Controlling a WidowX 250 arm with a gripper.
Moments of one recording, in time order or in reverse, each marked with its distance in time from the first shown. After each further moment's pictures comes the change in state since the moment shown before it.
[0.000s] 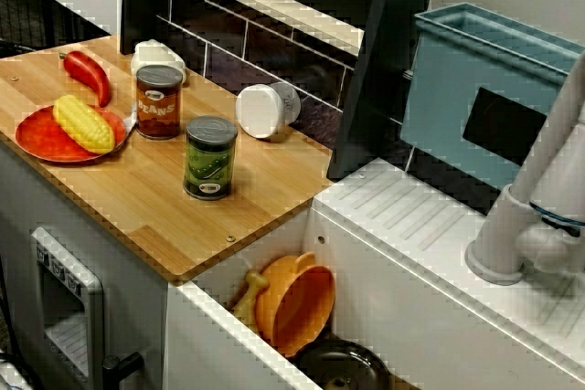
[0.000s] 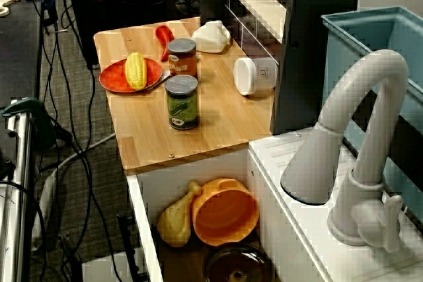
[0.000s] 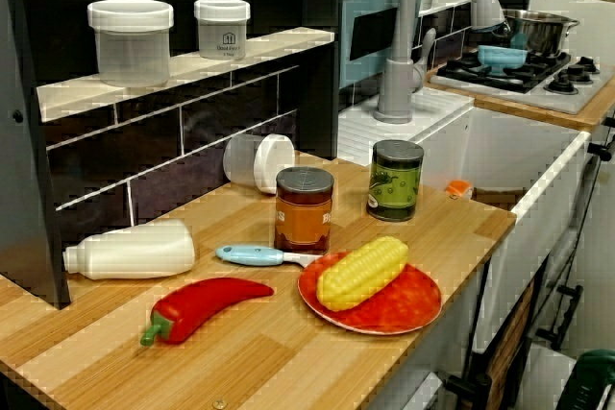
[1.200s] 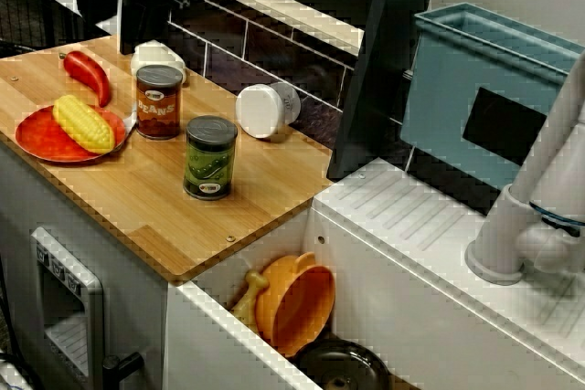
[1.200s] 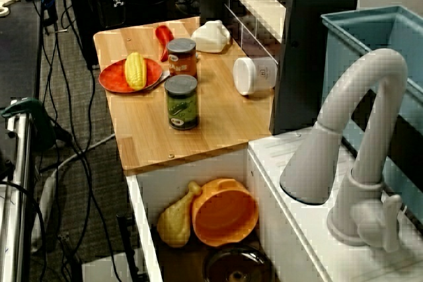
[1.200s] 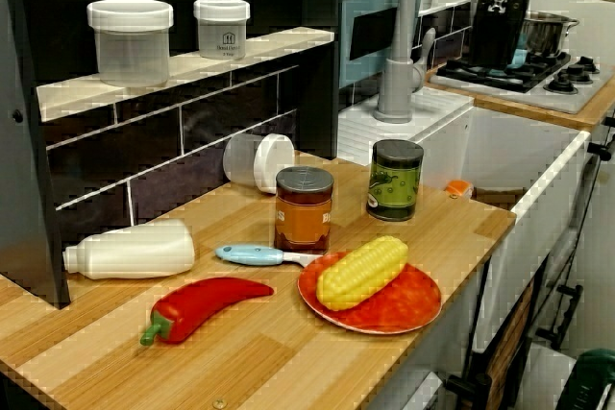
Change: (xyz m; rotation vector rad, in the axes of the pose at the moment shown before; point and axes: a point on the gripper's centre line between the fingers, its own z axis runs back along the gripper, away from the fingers) arm 0.103 0.047 -0.078 0.196 0.062 0.207
